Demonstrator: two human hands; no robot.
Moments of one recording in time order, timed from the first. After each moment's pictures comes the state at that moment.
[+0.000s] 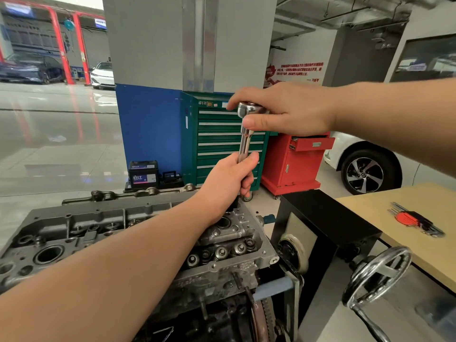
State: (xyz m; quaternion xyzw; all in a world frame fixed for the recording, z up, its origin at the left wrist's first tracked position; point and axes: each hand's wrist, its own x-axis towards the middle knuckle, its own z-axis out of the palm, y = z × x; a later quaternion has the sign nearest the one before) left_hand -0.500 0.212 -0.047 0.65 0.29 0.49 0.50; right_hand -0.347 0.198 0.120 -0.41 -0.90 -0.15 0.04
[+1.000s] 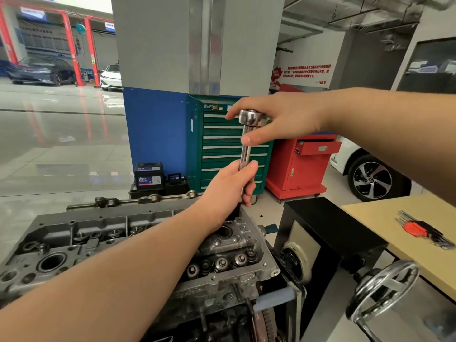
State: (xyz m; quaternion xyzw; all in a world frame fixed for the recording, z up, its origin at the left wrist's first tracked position) left_hand -0.503 0.209 -0.042 0.66 0.32 0.47 0.49; right_hand -0.354 0.211 0.129 -0.47 -0.88 0.01 0.04
